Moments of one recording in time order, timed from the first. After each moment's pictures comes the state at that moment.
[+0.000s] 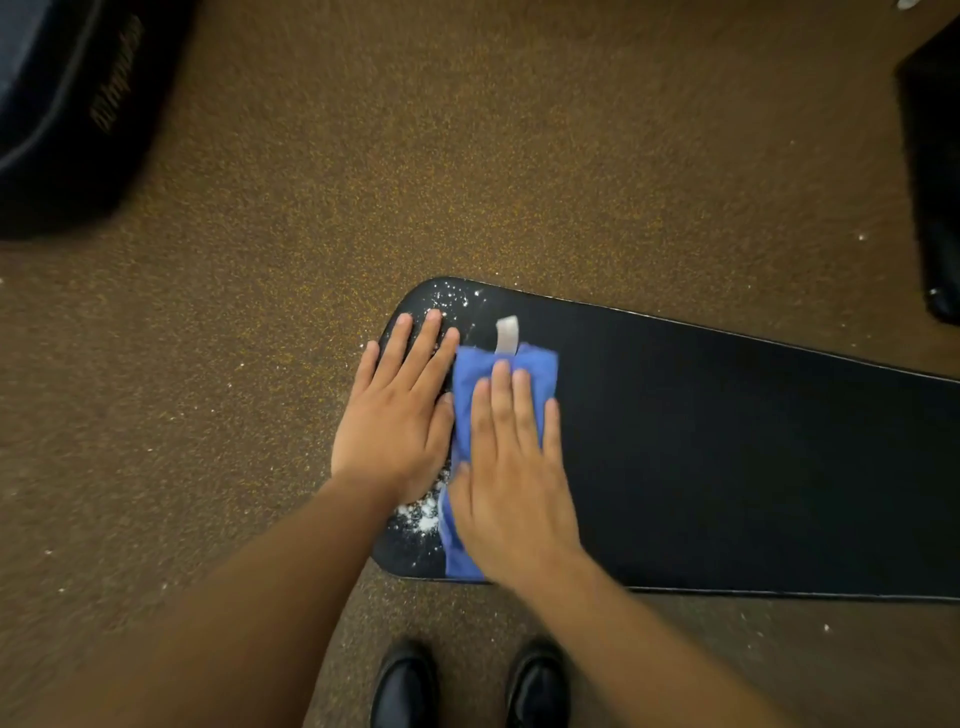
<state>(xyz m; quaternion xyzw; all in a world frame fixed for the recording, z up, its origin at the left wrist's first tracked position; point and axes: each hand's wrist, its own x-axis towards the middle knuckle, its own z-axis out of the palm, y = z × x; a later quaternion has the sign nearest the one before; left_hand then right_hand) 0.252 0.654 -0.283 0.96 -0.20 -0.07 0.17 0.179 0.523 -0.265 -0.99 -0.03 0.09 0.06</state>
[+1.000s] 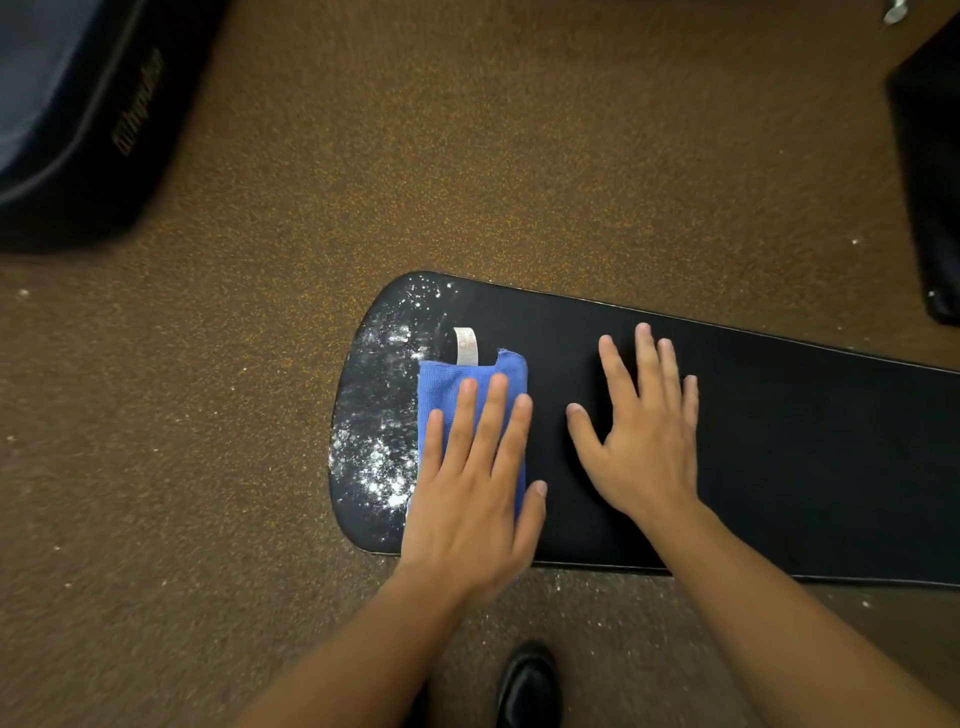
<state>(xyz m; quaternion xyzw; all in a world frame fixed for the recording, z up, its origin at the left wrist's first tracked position) 0.154 0.576 -0.255 0.96 -0.23 -0.03 0.14 0.176 0.391 -0.270 -0.98 0.10 0.00 0.15</state>
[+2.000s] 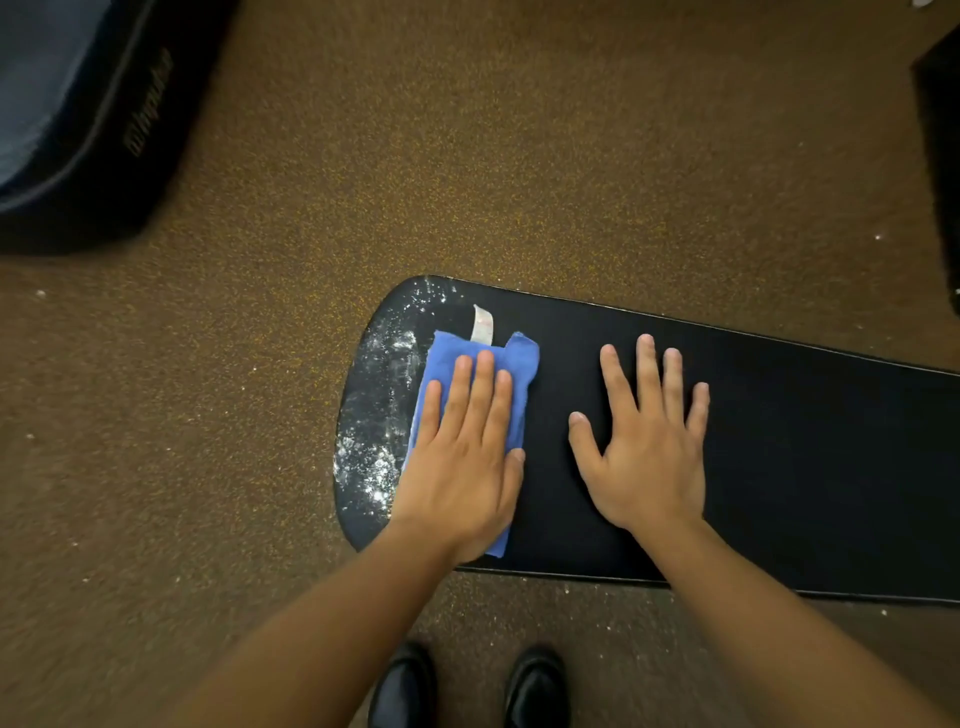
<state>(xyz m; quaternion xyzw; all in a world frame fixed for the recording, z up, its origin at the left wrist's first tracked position) 0.193 0.587 -0.277 0.96 -0.24 -0.06 0.08 0.176 0.394 -0.276 -0.99 0.11 0.05 0.09</state>
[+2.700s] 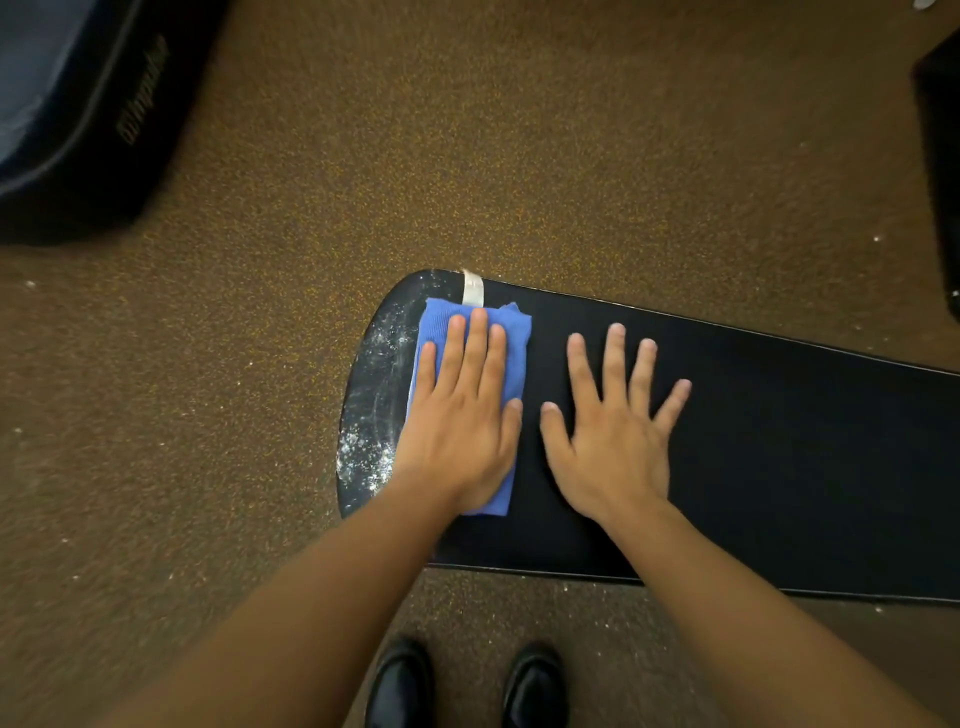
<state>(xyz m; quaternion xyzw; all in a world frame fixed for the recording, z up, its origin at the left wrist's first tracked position) 0.229 0.584 -0.281 0.97 -0.20 -0.07 0.10 0.190 0.425 -0.275 -0.99 0.11 0.09 0.08</state>
